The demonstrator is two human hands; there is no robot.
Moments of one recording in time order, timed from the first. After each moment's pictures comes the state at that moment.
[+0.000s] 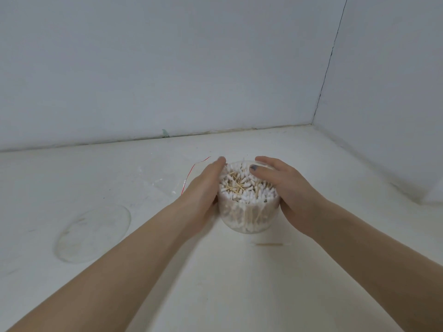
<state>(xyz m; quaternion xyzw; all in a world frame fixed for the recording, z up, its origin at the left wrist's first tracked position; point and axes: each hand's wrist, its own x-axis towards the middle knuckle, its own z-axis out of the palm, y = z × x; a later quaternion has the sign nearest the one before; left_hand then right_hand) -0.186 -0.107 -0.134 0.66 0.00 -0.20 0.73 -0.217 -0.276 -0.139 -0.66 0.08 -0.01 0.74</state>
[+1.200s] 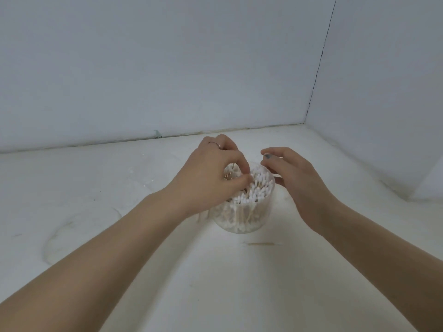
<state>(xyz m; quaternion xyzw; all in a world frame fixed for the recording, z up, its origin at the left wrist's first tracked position) -0.181 -0.107 -0.104 0.88 -0.35 0.09 0.31 -0.231 -0.293 -0.127 -0.75 0.08 -0.12 0.64</state>
